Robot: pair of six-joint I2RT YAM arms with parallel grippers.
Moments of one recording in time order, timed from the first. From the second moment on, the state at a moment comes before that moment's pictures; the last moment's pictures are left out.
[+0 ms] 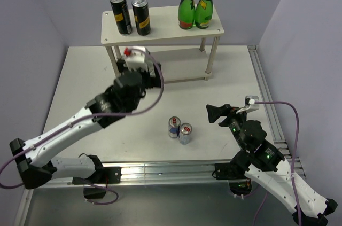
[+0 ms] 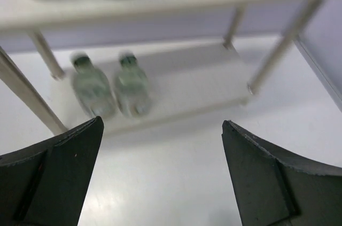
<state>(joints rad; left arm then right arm) -0.89 1.27 1.38 -0.25 -0.71 -0.20 0.72 0.24 0.45 -0.32 0.45 0.57</state>
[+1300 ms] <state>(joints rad) -1.42 1.43 0.65 0.09 -0.85 -0.69 0.72 0.30 0.45 -0.30 0.40 0.55</state>
